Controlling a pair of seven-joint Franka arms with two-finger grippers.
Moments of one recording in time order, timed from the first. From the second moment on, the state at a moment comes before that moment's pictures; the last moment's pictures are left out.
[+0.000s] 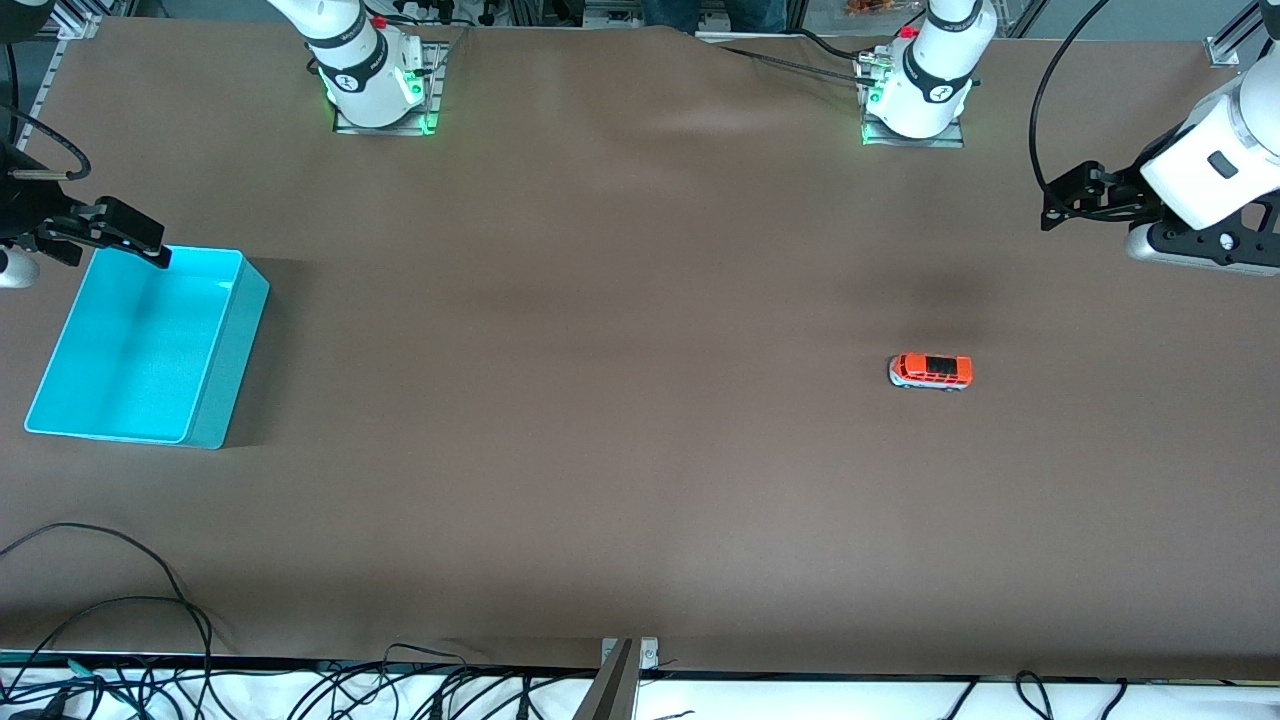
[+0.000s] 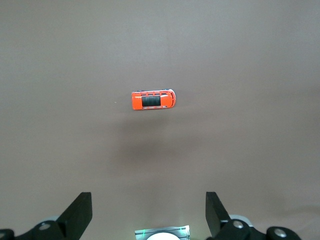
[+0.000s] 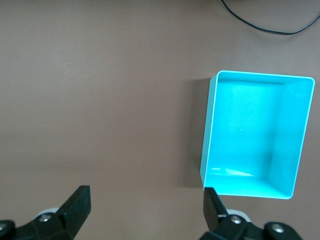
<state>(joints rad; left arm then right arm) -0.11 0.03 0.04 -1.55 -0.02 1.42 0.04 -0.04 0.06 0.04 -1.53 -0.01 1.58 0.01</state>
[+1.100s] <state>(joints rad) -0.11 0.03 0.04 -1.55 -0.02 1.42 0.04 -0.04 0.06 0.04 -1.53 -0.01 1.59 0.01</state>
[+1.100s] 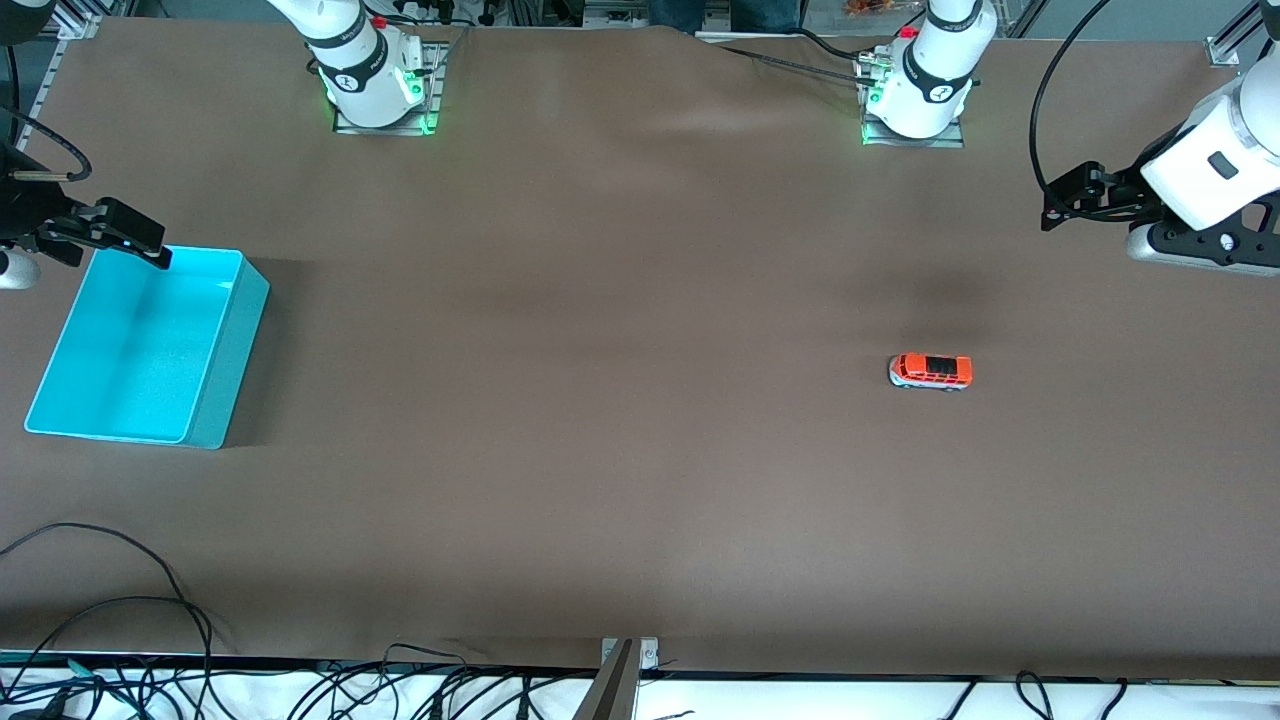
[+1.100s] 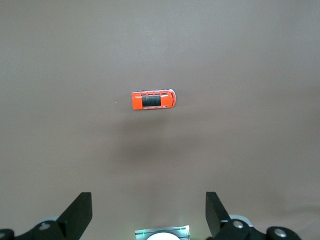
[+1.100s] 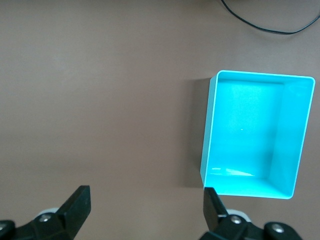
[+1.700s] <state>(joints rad) -0.11 0.03 0.04 -1.55 -0.02 1.42 0.04 -0.04 0.07 0.04 -1.53 -0.01 1.59 0.01</state>
